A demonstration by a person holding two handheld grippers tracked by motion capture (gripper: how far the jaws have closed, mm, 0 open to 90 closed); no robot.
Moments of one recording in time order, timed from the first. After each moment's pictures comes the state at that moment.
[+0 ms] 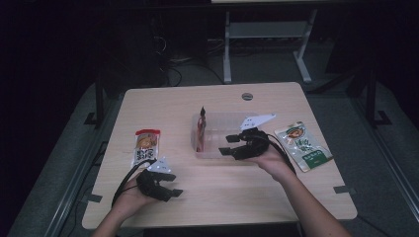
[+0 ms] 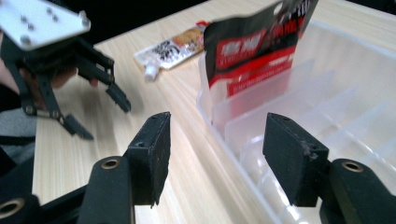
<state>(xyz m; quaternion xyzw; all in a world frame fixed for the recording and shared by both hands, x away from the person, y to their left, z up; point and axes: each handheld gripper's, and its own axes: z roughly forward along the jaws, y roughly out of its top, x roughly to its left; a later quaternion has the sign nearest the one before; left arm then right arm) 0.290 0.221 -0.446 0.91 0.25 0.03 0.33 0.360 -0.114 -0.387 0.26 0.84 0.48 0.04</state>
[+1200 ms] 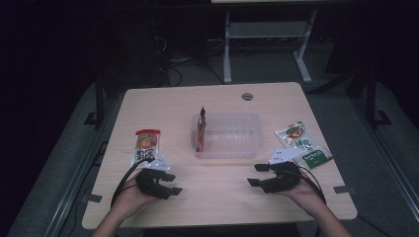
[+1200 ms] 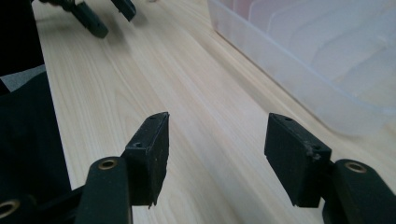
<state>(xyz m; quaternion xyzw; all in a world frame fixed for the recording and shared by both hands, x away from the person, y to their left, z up) 0.291 0.222 -0.441 0.90 0.28 0.02 0.33 0.283 -0.184 -0.423 0.28 0.85 0.43 0.05</state>
